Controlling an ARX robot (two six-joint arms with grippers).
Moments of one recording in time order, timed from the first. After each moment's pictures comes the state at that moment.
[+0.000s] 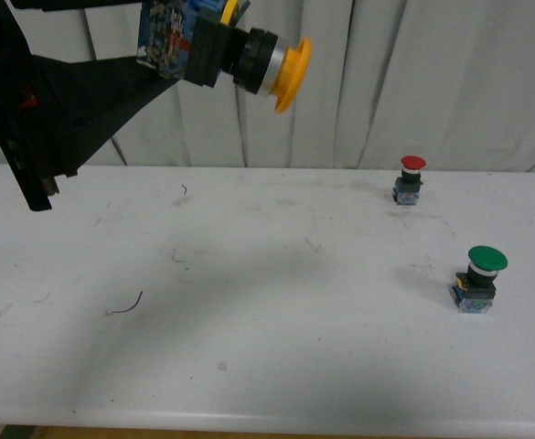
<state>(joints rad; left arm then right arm) -0.20 1.45 0.55 0.94 0.68 -1.20 0.00 0.00 0.01 0.00 0.00 0.00</state>
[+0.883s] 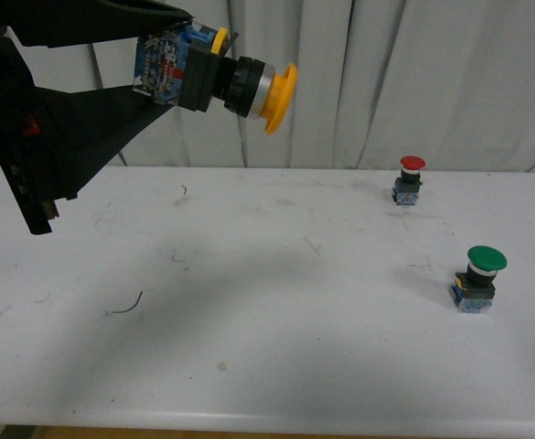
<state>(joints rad) -0.20 1.48 0.54 0.97 0.67 -1.25 -0.07 0.77 0.15 0.79 -0.15 0.13</state>
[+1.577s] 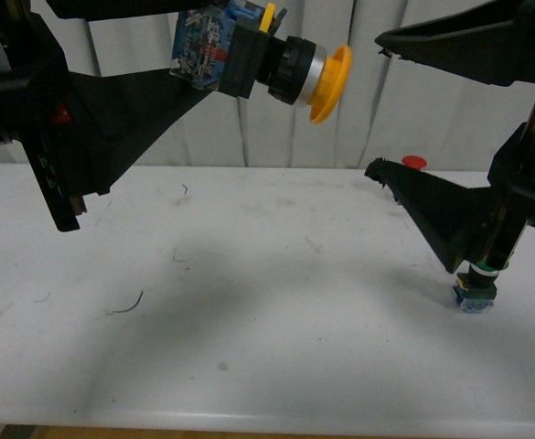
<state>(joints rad) -0.29 1.44 0.53 0.96 0.60 -1.25 0.26 1.75 0.55 1.28 -0.51 1.31</state>
